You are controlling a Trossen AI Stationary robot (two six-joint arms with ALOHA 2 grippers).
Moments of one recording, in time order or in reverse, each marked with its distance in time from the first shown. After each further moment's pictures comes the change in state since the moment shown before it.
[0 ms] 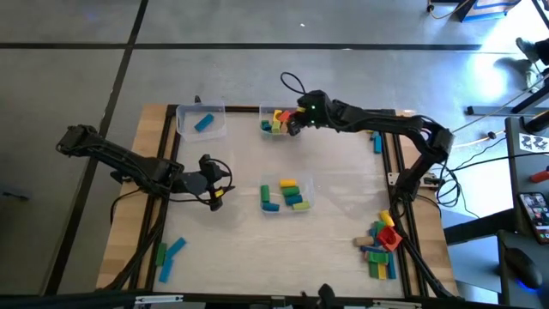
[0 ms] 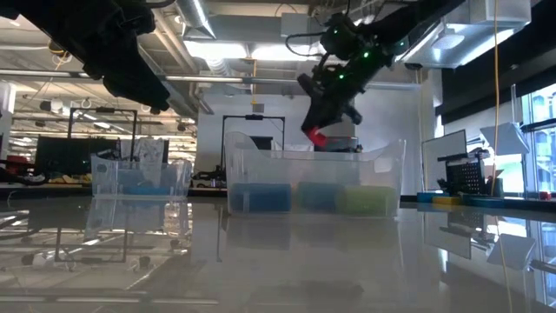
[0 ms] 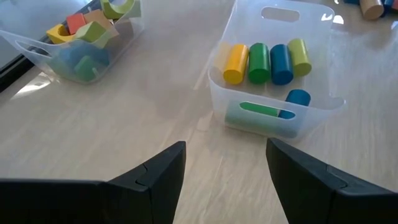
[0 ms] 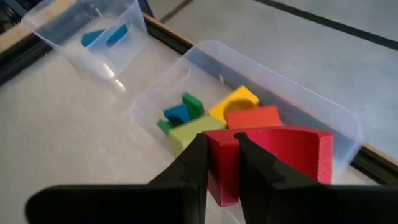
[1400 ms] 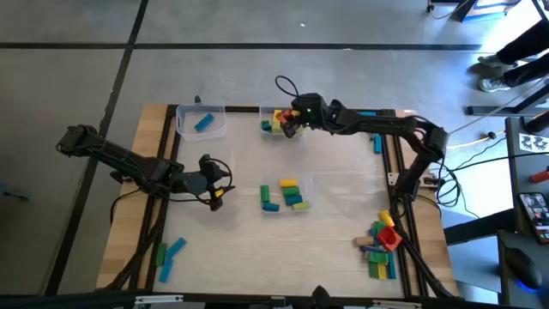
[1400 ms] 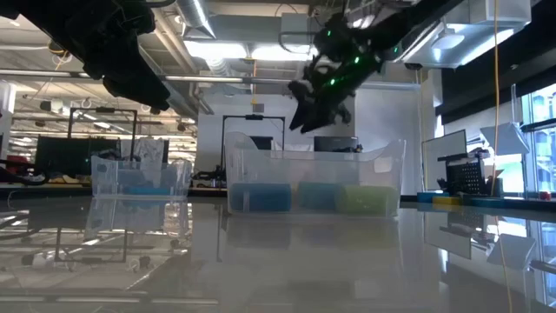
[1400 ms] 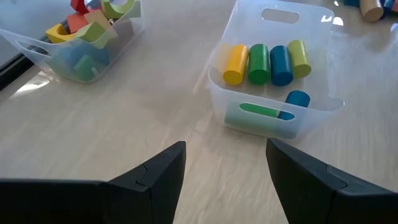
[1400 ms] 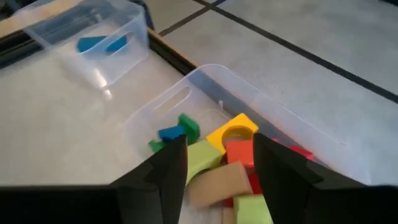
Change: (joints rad) left arm 0.000 0.000 0.000 0.002 0.000 -0.006; right arm 0.037 0.044 0.012 0.092 0.074 -0.137
